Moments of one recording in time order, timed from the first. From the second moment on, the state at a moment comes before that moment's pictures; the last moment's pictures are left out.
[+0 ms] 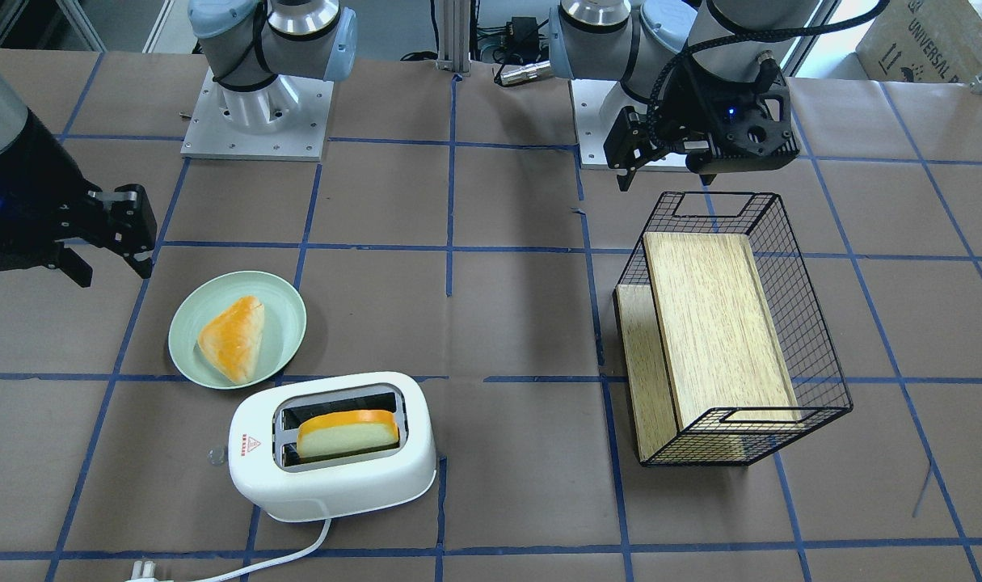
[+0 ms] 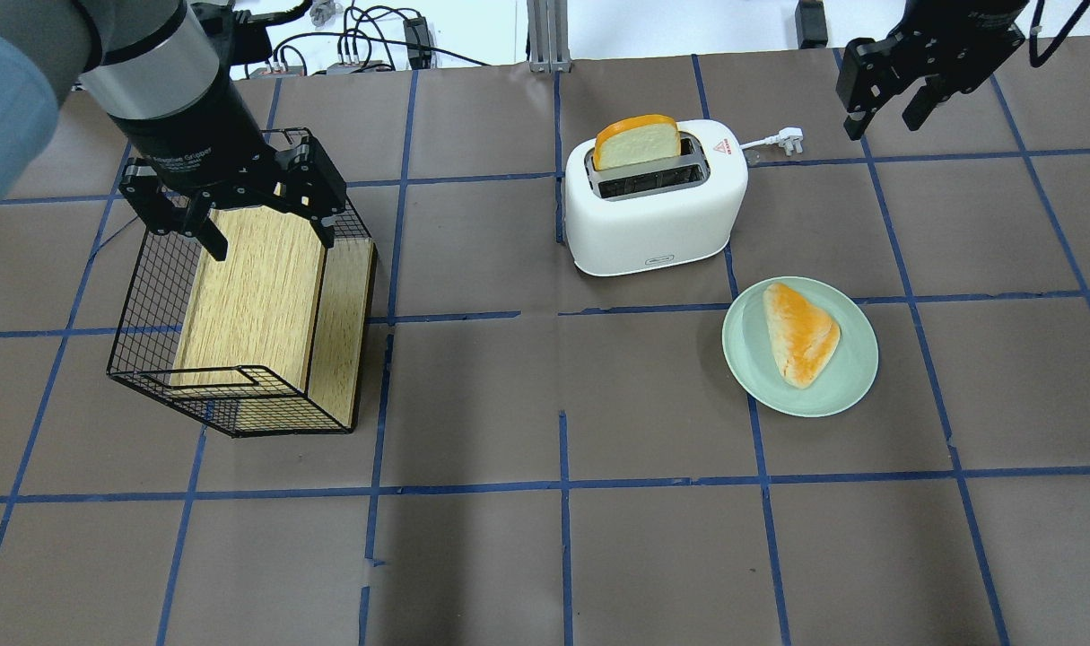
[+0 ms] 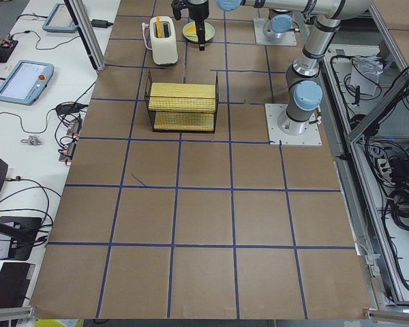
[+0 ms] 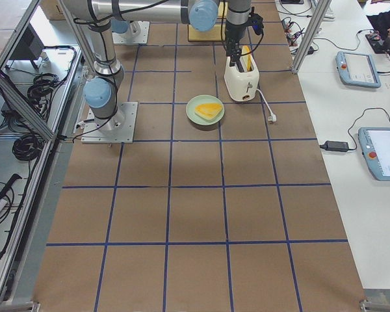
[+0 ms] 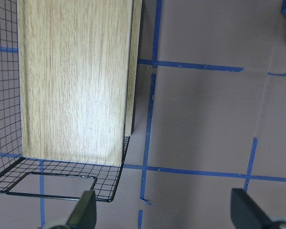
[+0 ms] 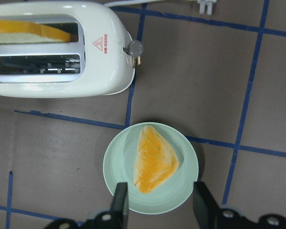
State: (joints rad) left arm -1.60 -1.56 -1.53 -1.70 1.58 -0.13; right arm 1.40 -1.40 1.37 -1.55 -1.48 -0.33
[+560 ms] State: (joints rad) left arm -1.60 -1.56 -1.53 -1.70 1.58 -0.13; right arm 1.34 -1.23 1.35 -1.63 -1.20 -0.41
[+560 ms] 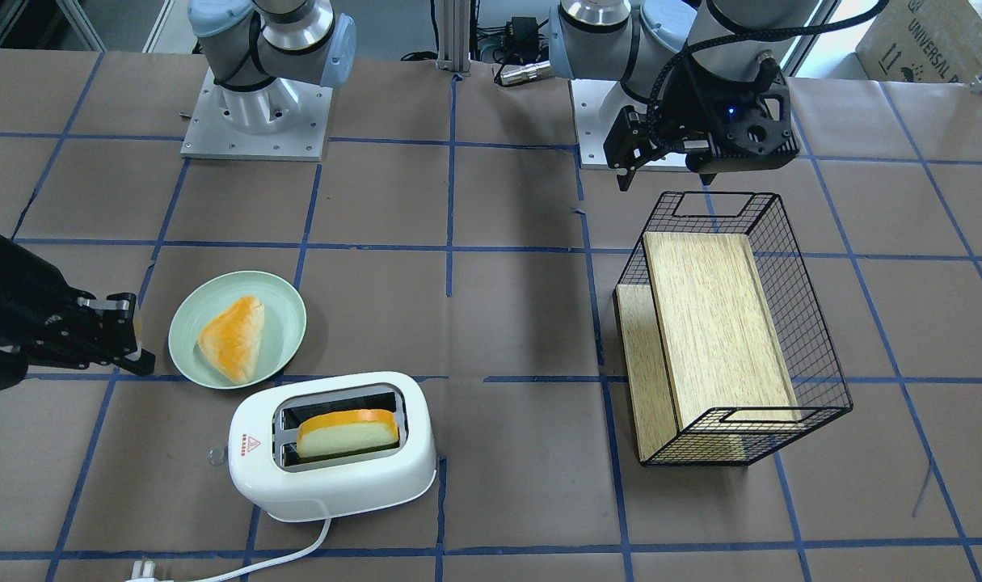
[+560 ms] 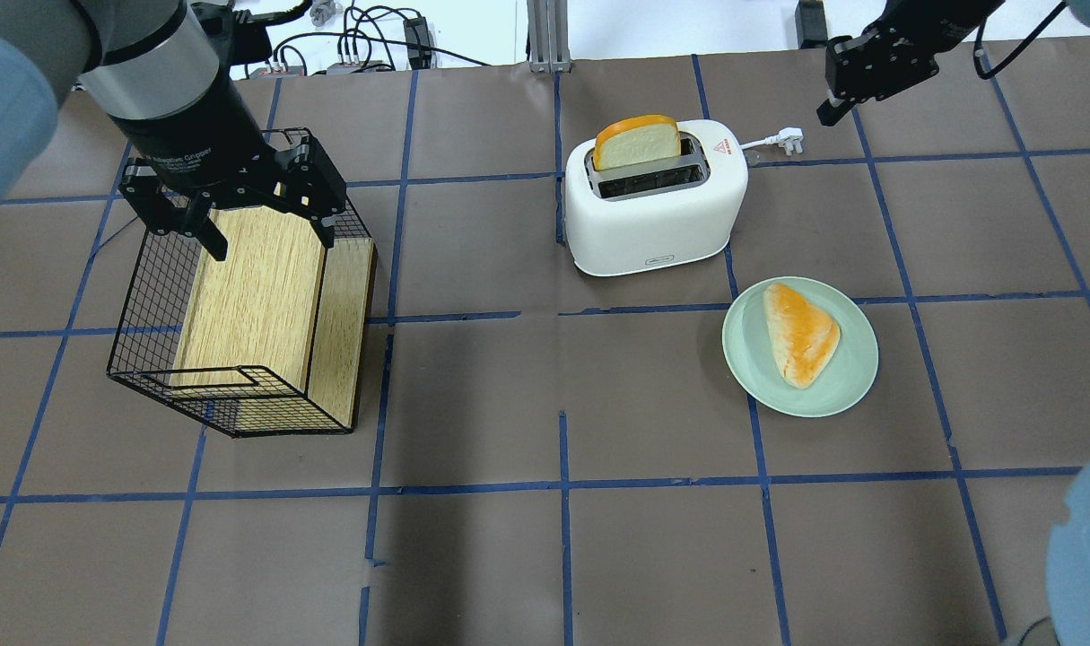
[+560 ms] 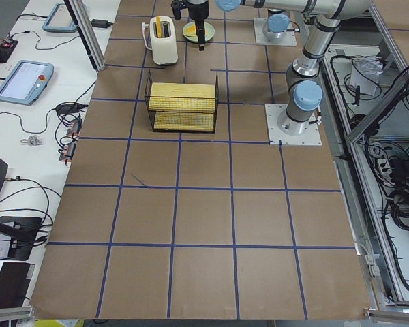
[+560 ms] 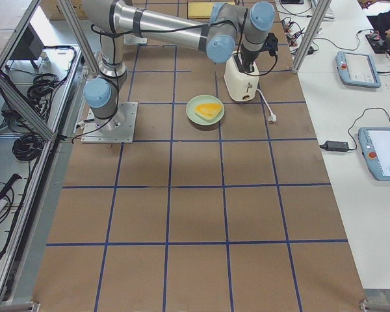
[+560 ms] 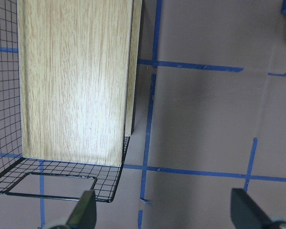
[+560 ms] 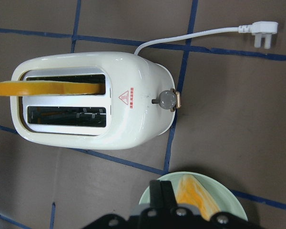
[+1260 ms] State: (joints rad) left arm -1.60 -1.56 -1.53 -1.70 1.58 -0.13; right arm 1.34 -1.08 1.34 -1.70 -1.13 -0.43
